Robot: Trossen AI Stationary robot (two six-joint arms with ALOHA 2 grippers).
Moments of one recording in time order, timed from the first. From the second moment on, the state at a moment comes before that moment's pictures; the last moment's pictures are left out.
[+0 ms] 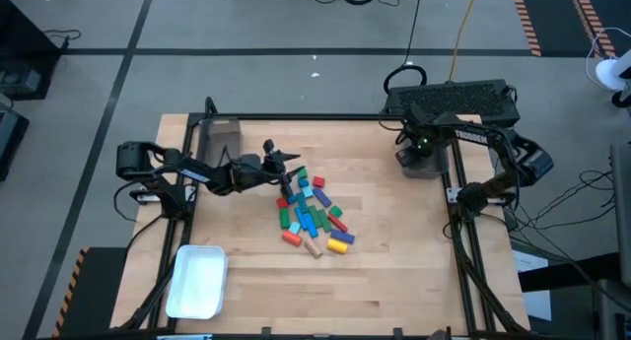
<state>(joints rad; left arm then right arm) 0.22 1.60 0.44 0.96 -0.21 0.22 -0.92 1.46 0.76 -0.75 0.10 0.19</state>
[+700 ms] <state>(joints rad) 0.29 1.60 0.45 1.02 -0.10 0.17 -0.89 1.39 1.07 -1.04 0.10 0.14</state>
